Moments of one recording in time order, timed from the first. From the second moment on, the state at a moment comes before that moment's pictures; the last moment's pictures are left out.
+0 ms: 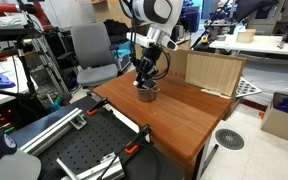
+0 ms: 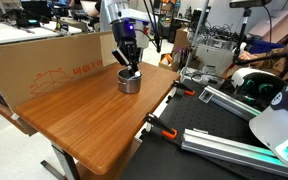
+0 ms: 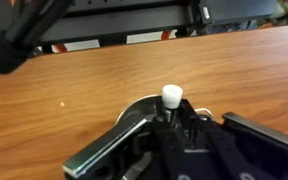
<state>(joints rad) 0.02 0.50 -0.02 -1.94 0.18 1.93 0.00</state>
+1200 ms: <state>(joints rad) -0.02 0.25 -0.02 -2.07 0.18 1.91 -0.08</state>
